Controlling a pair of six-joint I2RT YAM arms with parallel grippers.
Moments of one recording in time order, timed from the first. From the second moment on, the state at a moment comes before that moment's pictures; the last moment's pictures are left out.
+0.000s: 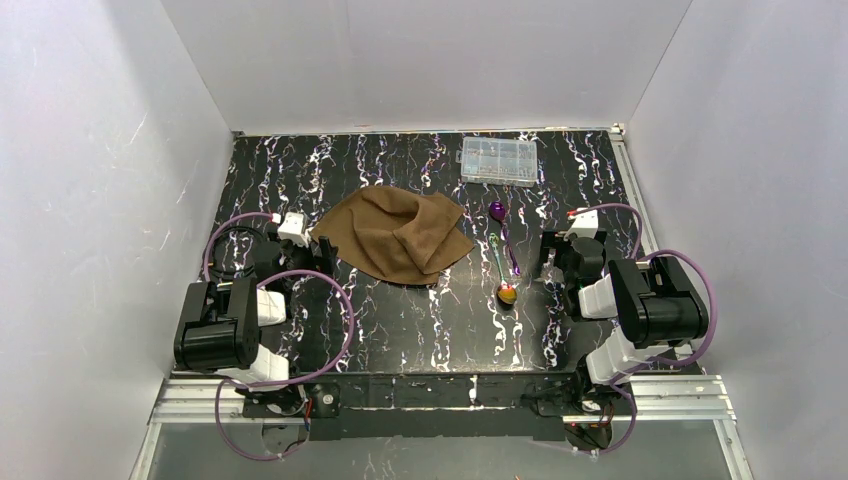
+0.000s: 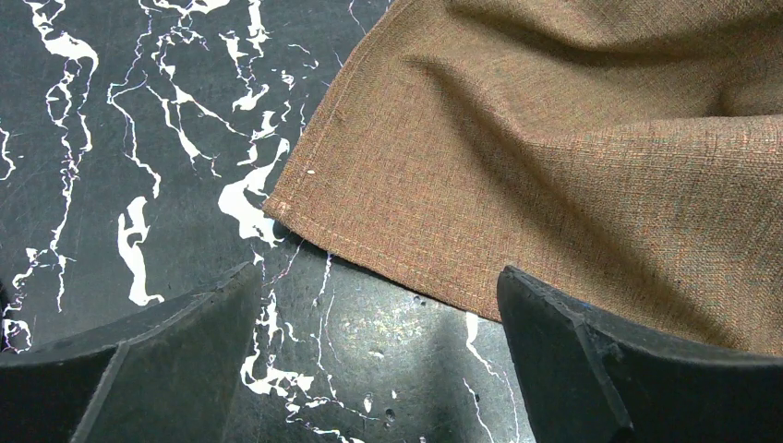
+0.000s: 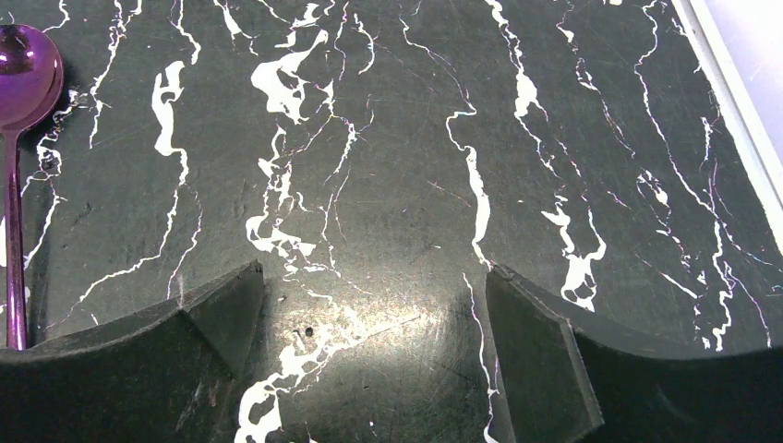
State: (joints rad) left arm 0.09 1.50 0.26 0.91 0.37 0.03; right arm 0.09 1.61 0.27 1.02 0.18 -0.03
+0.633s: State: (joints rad) left arm 0.09 1.50 0.26 0.91 0.37 0.03; right arm 0.10 1.61 0.27 1.01 0.20 -0.03
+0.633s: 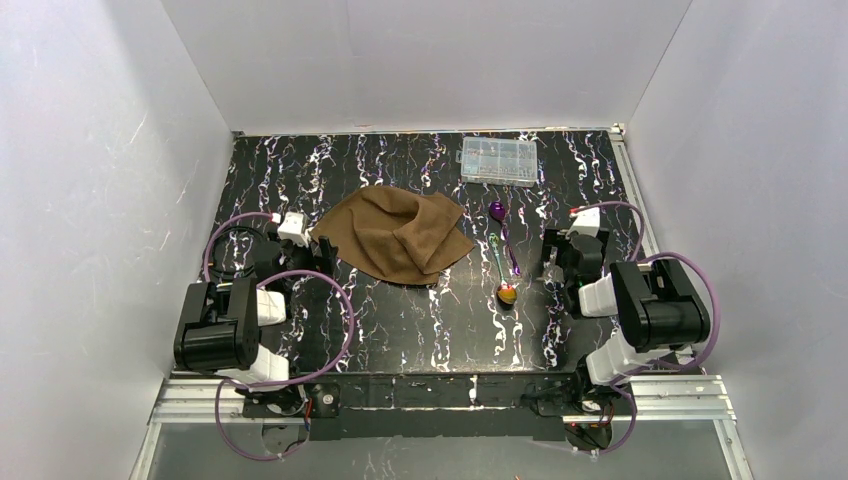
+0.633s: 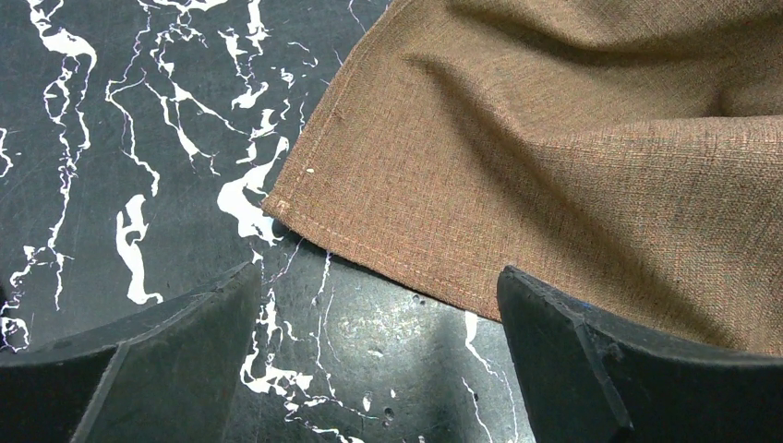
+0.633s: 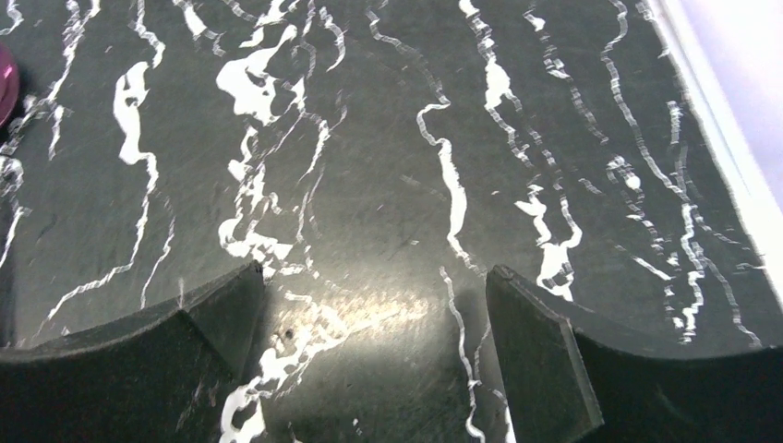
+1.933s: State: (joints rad) left arm 0.11 1.87 1.49 -1.00 0.43 0.49; right arm 1.11 1.34 0.92 -0.18 0.39 0.19
